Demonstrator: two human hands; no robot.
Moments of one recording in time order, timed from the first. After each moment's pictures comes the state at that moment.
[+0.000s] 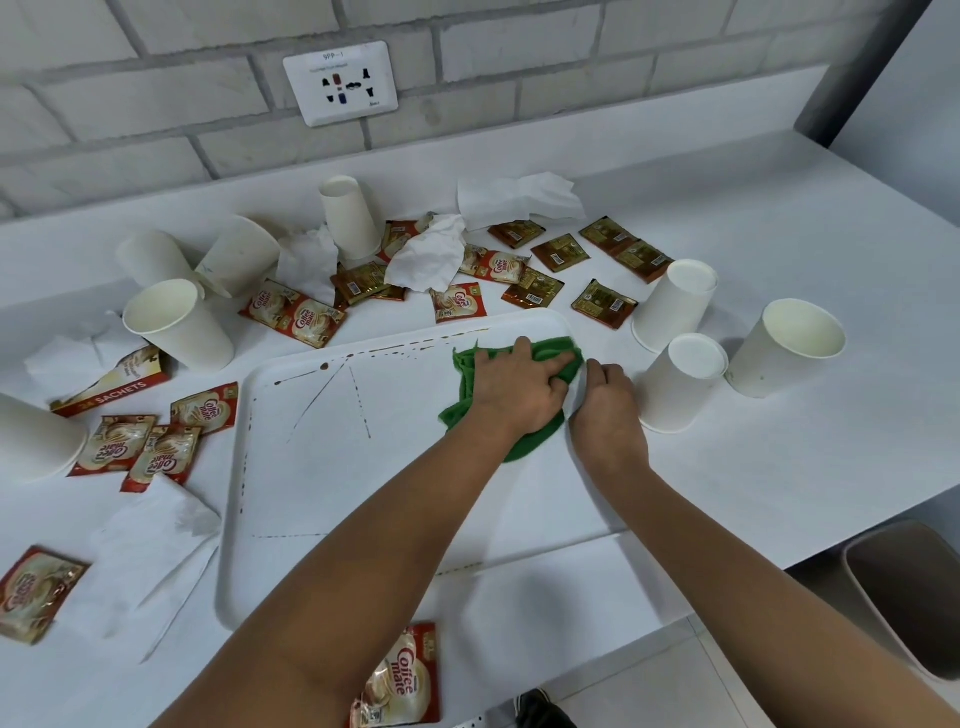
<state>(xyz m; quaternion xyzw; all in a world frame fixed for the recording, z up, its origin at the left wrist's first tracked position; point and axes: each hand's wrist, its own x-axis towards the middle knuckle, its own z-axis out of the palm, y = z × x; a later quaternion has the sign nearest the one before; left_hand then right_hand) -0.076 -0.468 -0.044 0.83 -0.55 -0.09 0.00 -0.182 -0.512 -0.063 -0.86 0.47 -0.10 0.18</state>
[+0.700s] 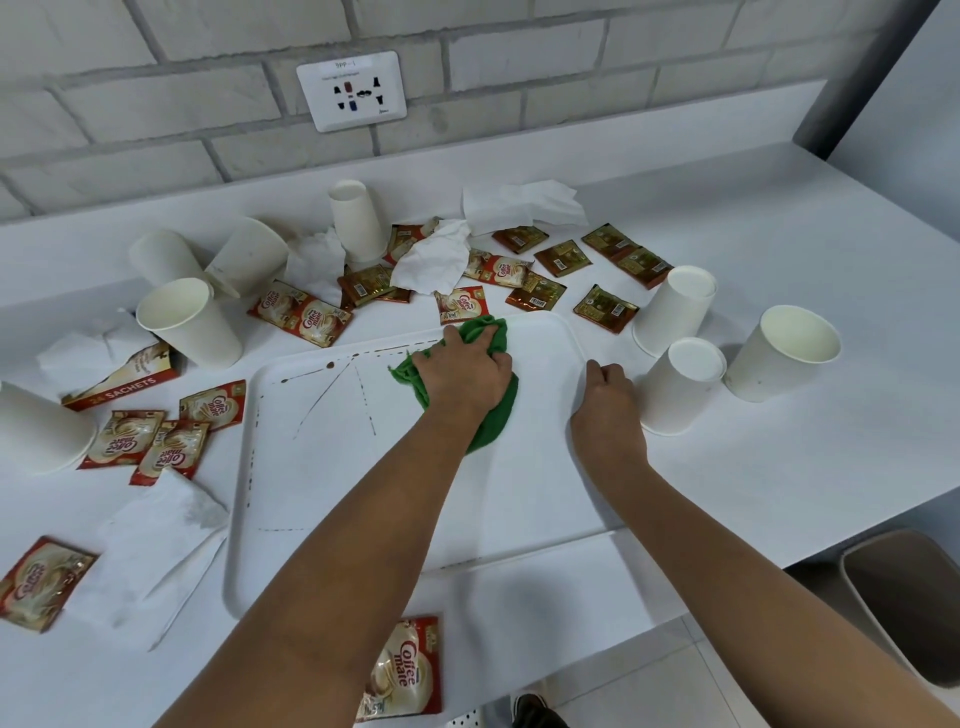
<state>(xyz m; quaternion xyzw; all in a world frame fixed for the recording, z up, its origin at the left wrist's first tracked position) -0.036 -0.454 -0.050 0.92 -0.37 -0.09 0.02 -0.184 -0.511 -0.057 -0.87 0.47 -0.06 0.13</state>
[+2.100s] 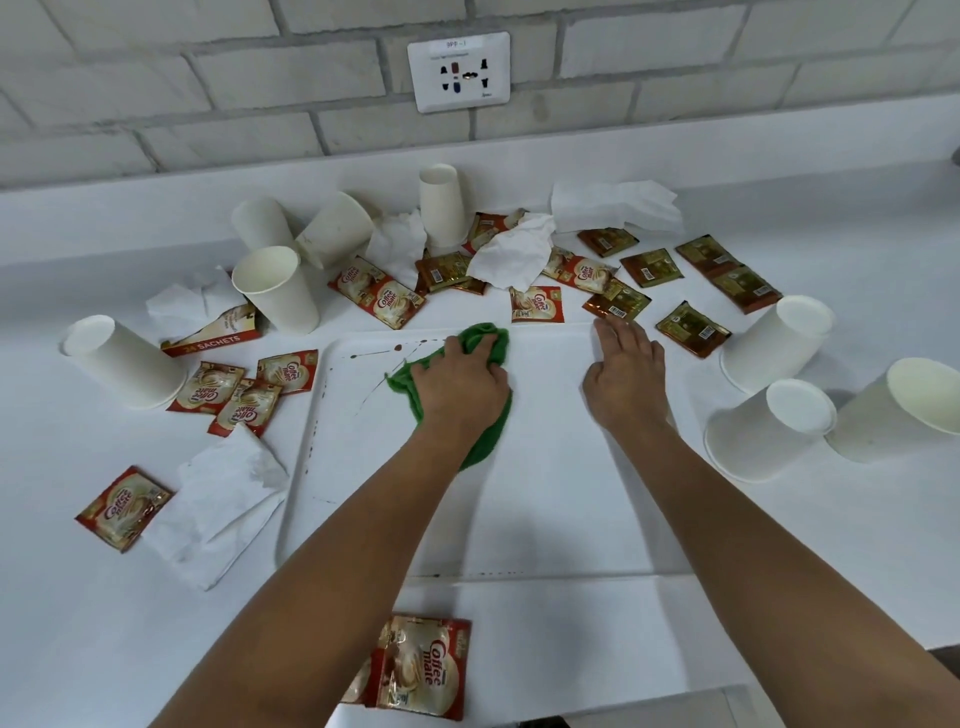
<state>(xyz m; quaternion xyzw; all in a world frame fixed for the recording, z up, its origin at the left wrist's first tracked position) -0.008 -0.395 -0.051 0.95 -0.30 -0.07 0.07 -0.111 -0.545 -0.073 -0.93 0.34 -0.09 0.10</state>
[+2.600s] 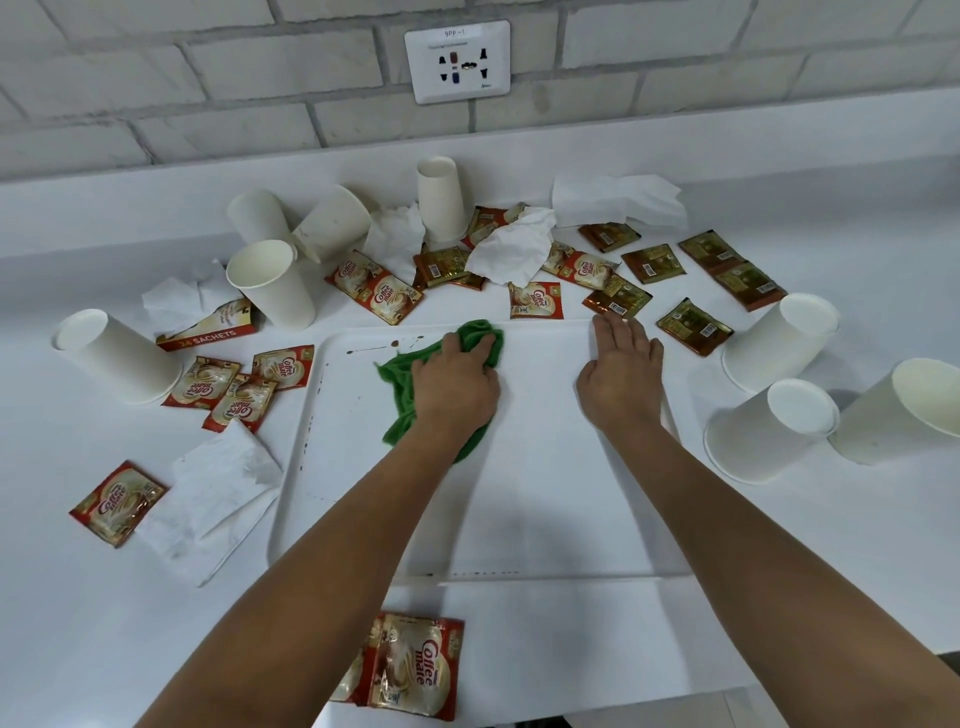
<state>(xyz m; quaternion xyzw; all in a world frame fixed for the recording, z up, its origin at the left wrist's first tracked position) -0.005 -0.393 -0.052 0.94 -0.31 -0.08 0.07 -0.109 -0.541 -0.075 -0.93 0.35 -0.07 0.08</state>
